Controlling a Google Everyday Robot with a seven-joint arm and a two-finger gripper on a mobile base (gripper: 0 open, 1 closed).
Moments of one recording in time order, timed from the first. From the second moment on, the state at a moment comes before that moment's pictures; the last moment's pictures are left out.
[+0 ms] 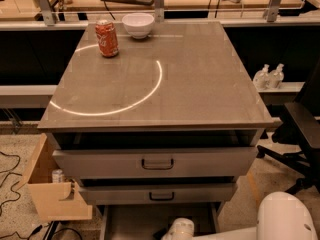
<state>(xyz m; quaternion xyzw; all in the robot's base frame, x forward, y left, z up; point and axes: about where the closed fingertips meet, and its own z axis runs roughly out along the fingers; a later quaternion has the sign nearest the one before) 0.395 -0.029 0.107 -0.23 0.96 0.10 0.09</state>
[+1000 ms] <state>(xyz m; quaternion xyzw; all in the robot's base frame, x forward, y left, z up) 0.388 -0.006 0.089 -0.24 0.96 0.08 0.08</state>
